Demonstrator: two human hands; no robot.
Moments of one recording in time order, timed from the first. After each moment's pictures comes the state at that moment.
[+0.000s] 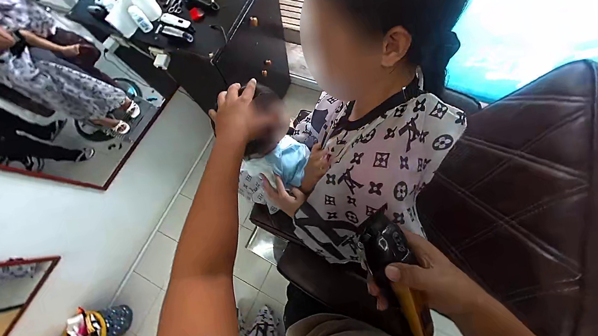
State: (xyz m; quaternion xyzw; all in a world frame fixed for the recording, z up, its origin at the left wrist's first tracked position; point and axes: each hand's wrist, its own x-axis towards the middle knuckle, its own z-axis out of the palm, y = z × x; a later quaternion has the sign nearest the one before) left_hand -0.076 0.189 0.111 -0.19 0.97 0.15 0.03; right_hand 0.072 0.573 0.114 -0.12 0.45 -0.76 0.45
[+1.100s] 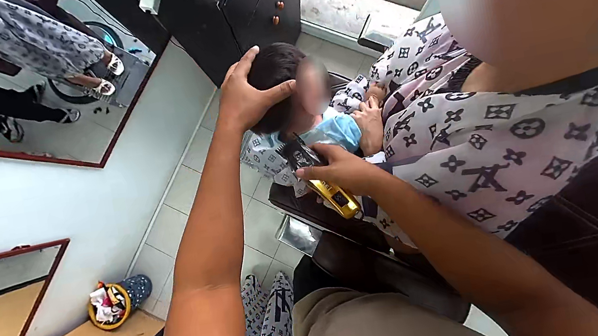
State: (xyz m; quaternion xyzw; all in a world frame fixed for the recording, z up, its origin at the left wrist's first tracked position) left_hand -0.082 0.088 0.059 -0.20 0.90 0.39 0.01; right_hand -0.055 0.329 0.034 -0.10 0.62 -0.55 0.55
